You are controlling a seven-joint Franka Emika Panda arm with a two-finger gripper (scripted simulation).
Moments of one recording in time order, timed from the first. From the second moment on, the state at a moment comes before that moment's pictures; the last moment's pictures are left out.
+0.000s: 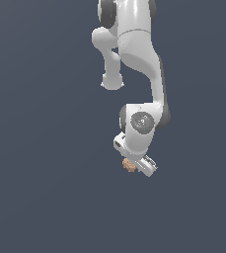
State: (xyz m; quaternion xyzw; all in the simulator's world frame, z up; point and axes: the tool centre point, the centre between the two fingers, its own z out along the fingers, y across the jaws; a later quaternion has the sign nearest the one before) arm 0.063 0.086 0.043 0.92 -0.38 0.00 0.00
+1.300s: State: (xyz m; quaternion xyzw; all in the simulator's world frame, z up) arm 0.052 0.077 0.057 0.92 -0.38 0.00 0.00
